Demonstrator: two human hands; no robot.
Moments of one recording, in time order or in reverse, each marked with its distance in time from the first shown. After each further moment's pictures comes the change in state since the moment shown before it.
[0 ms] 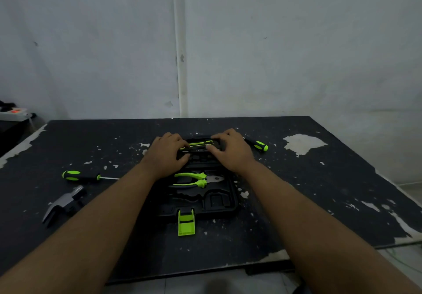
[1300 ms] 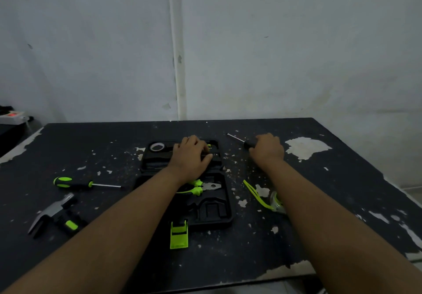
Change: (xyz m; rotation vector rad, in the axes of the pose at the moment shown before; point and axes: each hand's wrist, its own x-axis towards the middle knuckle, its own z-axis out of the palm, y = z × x) left_hand 0.040 0.063 0.036 -0.148 0.002 -0.120; right_hand 0.026 0.072 -0.045 -0.320 -0.104 0.485
